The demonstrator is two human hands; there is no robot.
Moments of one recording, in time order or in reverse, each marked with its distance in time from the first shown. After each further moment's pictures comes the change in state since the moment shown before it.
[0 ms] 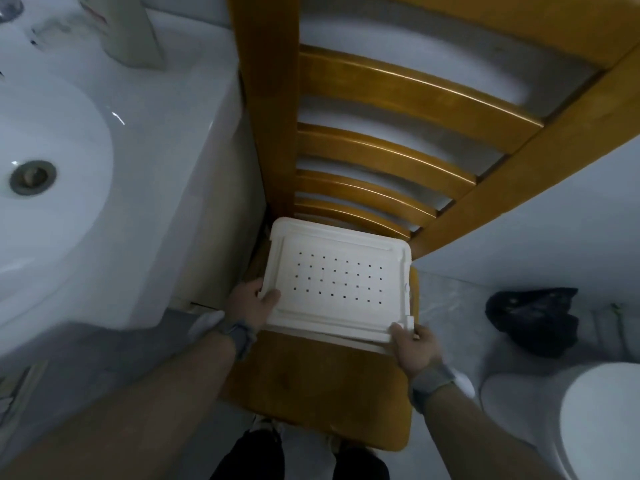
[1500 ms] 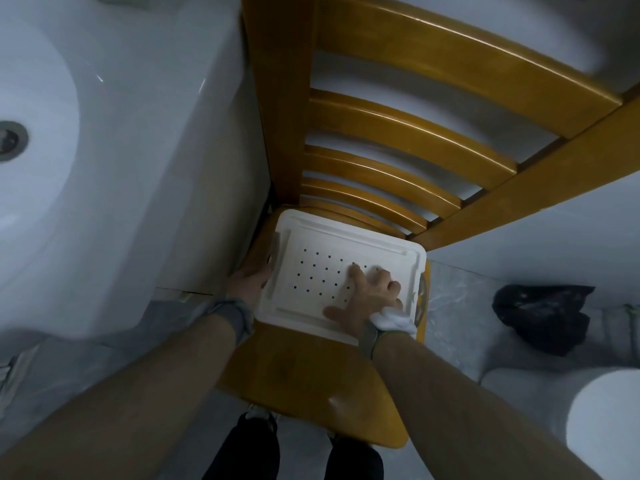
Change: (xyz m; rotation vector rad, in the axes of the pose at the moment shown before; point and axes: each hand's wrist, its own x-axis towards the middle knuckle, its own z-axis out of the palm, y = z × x) left_hand 0.052 -0.028 0.013 -0.382 0.031 -0.416; right_hand 0.007 -0.075 0.076 -1.031 -0.140 -0.444
